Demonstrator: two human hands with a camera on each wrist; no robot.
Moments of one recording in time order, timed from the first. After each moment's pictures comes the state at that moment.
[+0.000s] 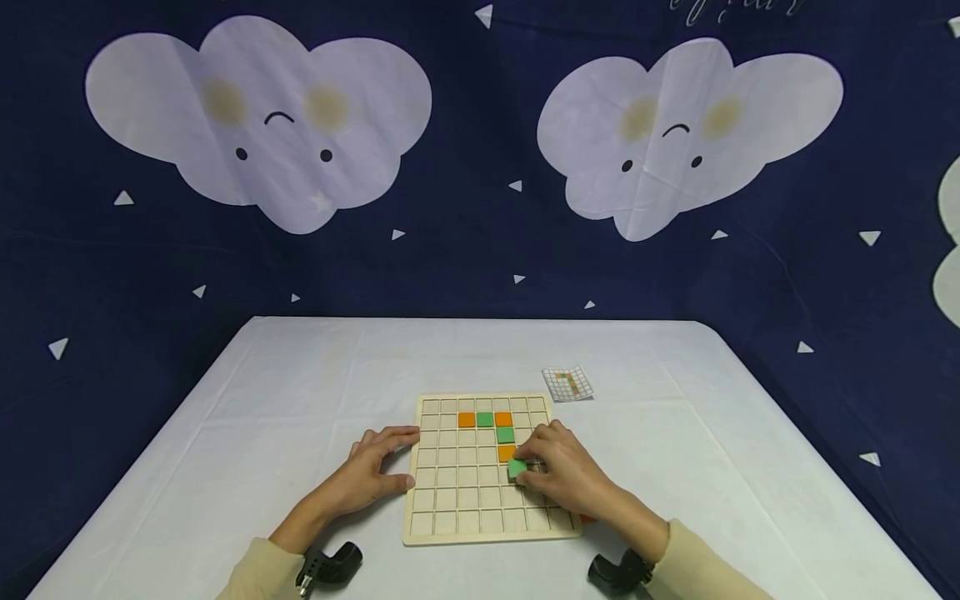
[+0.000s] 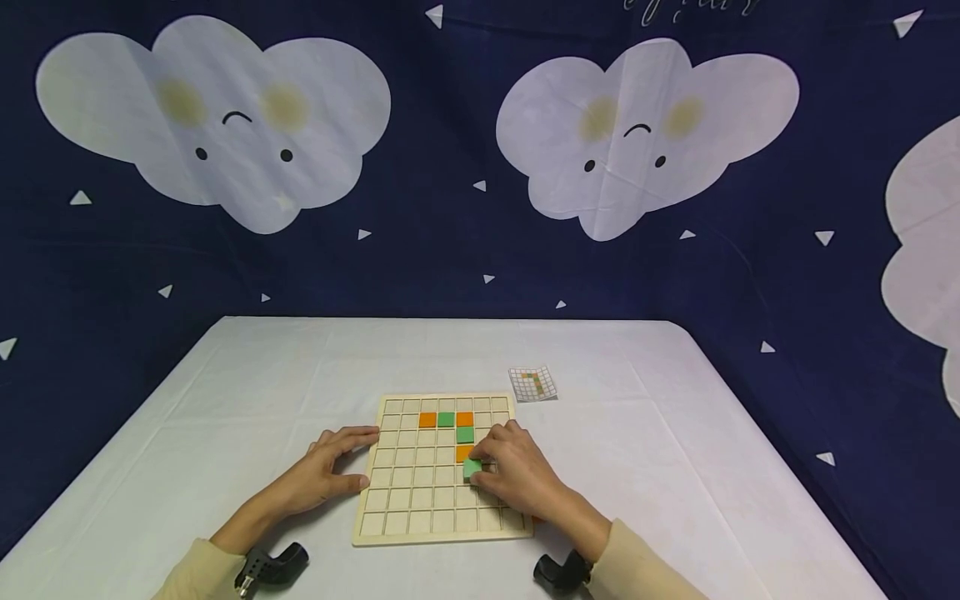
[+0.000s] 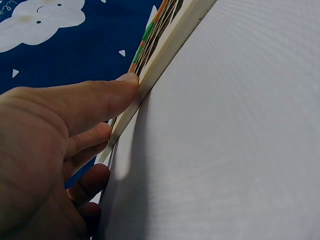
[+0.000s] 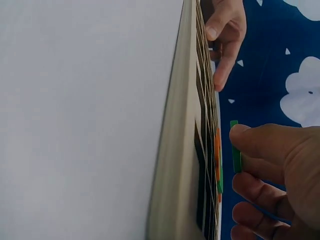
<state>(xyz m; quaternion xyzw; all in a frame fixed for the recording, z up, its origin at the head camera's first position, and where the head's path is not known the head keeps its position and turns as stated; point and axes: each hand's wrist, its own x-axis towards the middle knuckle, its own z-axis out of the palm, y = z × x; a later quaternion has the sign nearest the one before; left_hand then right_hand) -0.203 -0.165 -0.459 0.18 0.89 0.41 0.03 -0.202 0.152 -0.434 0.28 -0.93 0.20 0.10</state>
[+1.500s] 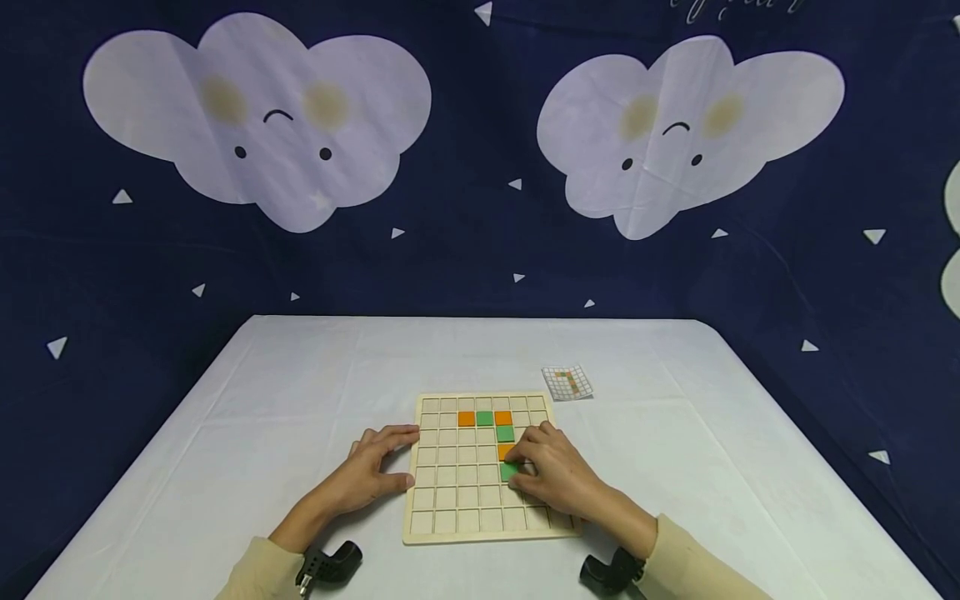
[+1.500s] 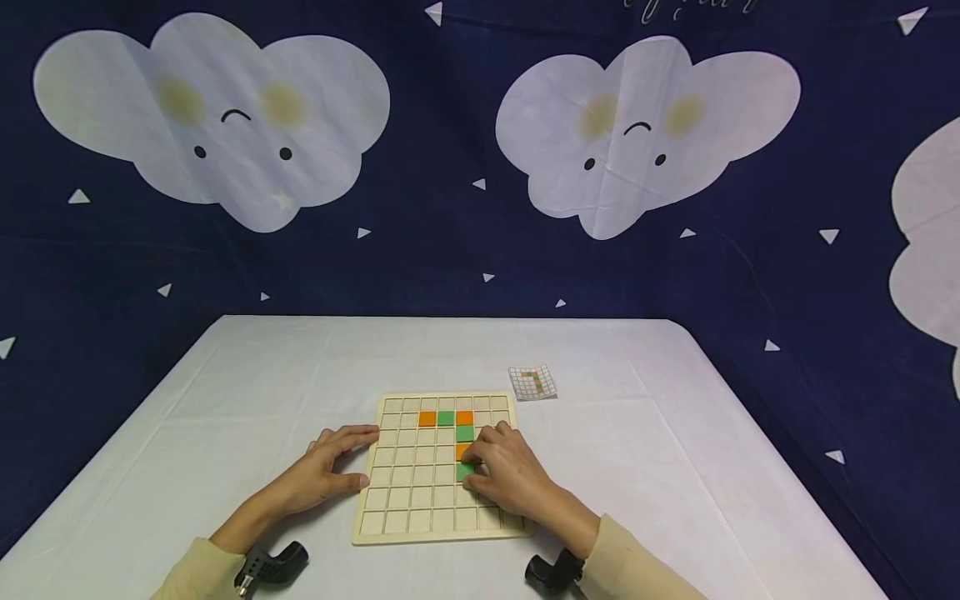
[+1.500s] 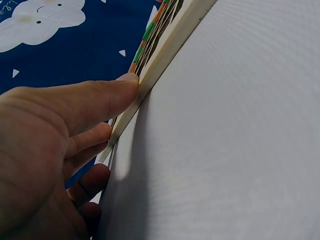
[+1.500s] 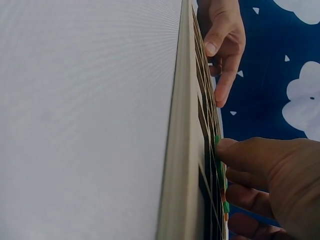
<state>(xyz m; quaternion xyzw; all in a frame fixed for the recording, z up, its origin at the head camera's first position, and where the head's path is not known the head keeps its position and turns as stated) -0.202 -0.165 -0.460 0.19 0.90 0.39 0.02 -0.203 0.144 -0.440 0.31 -0.93 0.17 0.11</state>
